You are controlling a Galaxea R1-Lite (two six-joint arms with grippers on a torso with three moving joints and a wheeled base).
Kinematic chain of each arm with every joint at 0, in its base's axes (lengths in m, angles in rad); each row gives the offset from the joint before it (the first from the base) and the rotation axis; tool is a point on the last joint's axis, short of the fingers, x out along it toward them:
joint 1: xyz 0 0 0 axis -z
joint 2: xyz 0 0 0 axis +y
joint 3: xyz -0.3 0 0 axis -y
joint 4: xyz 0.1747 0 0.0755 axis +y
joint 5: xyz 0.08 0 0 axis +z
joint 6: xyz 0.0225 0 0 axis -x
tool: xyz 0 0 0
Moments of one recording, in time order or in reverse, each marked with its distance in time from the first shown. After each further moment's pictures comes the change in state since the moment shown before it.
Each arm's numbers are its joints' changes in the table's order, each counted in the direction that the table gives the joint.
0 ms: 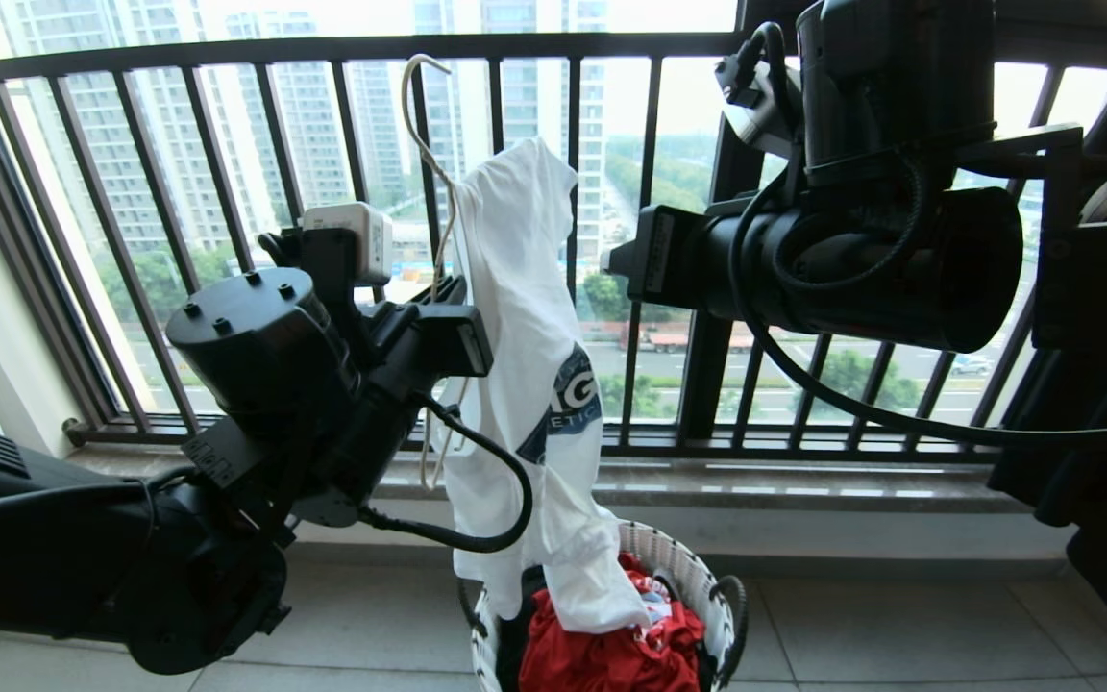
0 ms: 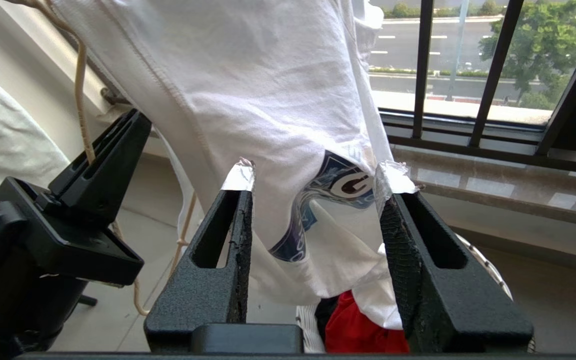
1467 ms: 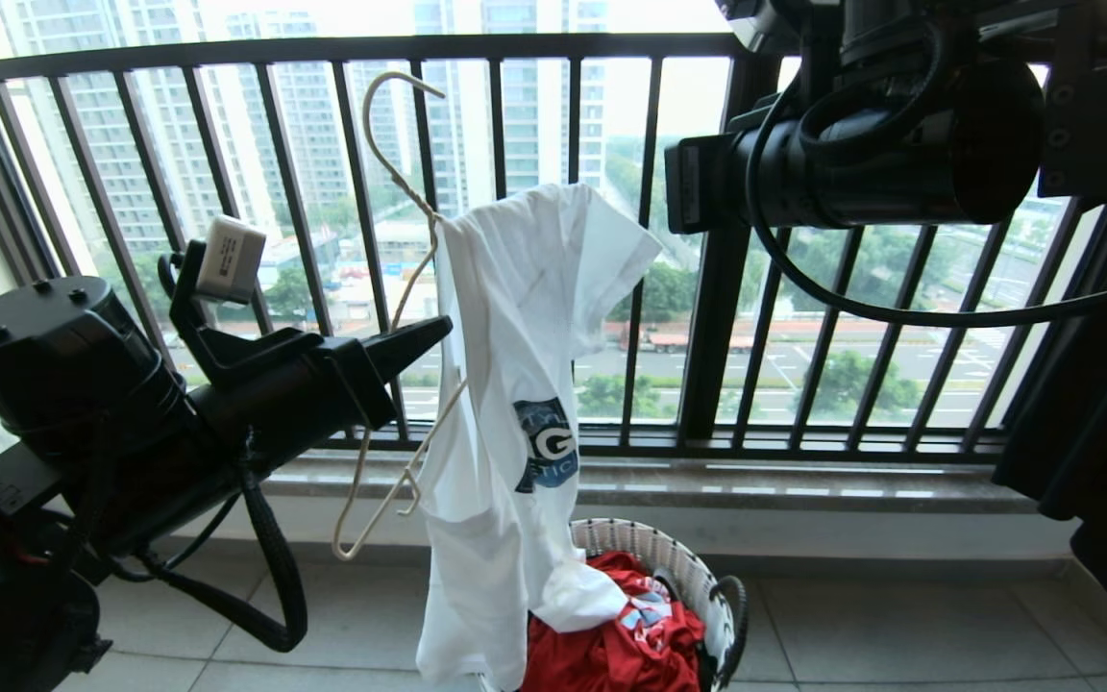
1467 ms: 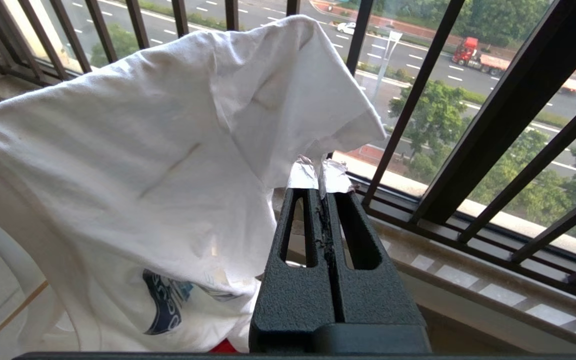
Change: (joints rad) left arm -0.228 -0.199 -0.200 0.079 -0.736 0.384; right arm 0.085 0.093 0.339 0.206 -0.004 0.365
